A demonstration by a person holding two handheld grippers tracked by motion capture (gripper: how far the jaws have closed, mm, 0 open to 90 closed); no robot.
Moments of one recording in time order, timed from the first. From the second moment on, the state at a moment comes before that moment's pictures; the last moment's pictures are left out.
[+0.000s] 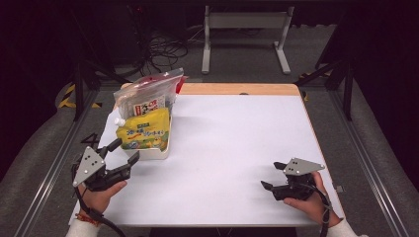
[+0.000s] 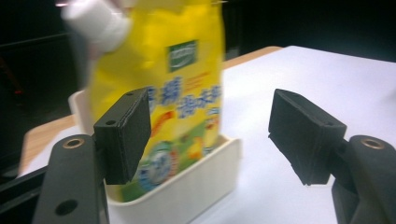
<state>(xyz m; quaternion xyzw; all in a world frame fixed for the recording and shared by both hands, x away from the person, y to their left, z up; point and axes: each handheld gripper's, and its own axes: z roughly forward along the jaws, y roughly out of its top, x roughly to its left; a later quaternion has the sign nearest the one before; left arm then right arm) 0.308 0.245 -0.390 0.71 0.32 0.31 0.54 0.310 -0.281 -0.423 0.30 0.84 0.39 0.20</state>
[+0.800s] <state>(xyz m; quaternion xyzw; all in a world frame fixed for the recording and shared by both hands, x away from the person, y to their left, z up) 0.297 0.167 -0.428 0.83 0.23 0.23 0.46 0.300 -0.302 -0.422 0.30 0.84 0.38 0.24</state>
